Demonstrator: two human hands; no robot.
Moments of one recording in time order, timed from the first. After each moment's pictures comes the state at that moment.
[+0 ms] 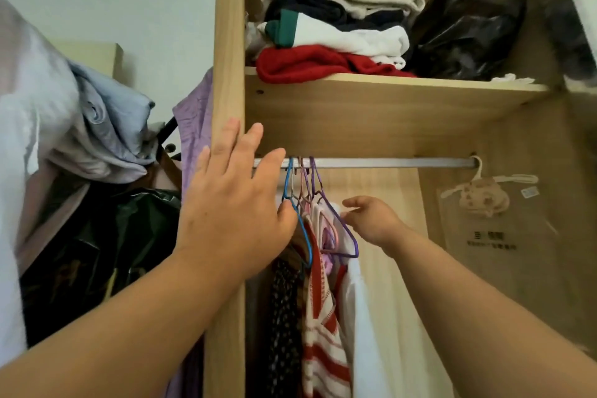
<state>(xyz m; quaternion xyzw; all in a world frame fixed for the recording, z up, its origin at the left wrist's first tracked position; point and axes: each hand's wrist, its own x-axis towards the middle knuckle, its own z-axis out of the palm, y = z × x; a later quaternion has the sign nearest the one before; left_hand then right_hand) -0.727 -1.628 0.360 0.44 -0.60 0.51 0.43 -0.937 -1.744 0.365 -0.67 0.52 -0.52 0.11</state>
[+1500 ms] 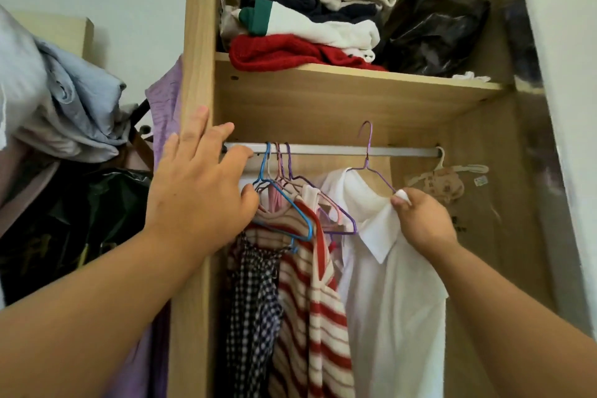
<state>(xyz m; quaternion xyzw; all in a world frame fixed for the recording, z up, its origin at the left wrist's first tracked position) -0.727 -1.627 0.355 0.43 -0.60 0.52 0.43 -1.044 -1.702 0.324 -0.58 0.56 -0.57 -0.15</state>
